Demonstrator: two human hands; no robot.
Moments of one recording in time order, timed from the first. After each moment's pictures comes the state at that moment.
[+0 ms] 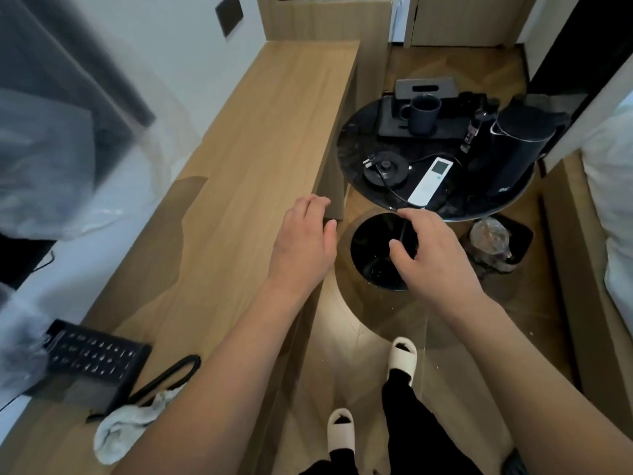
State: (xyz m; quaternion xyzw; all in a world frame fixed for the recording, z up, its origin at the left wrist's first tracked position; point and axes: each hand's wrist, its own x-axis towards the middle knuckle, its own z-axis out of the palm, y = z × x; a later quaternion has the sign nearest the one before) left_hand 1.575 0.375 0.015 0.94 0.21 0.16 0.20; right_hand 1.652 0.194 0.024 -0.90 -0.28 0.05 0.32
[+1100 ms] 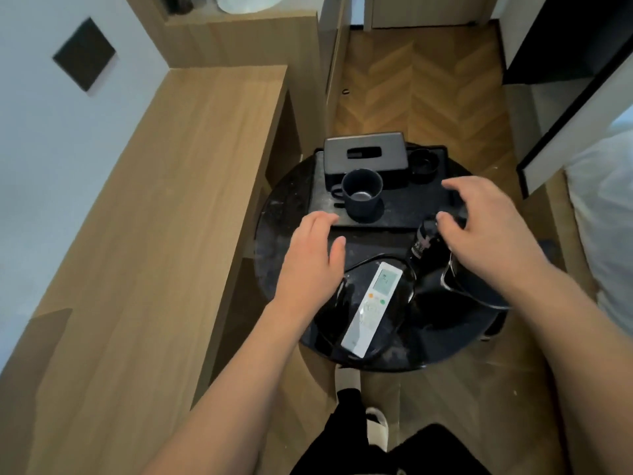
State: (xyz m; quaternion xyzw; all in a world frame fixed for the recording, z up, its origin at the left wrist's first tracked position) left_hand 2.003 0.392 -0.033 0.94 0.16 0.08 0.30; right_hand 2.124 0.185 0.013 -0.94 -0.22 0.06 0.25
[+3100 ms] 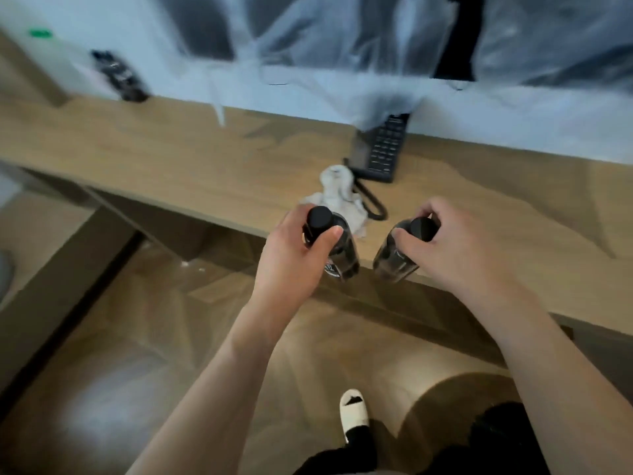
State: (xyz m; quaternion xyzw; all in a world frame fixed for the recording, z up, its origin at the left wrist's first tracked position) left_hand 1.443 0.218 0.038 0.37 0.80 0.44 0.18; right_hand 1.608 0.351 0.051 -0.46 -0.82 0.31 0.13
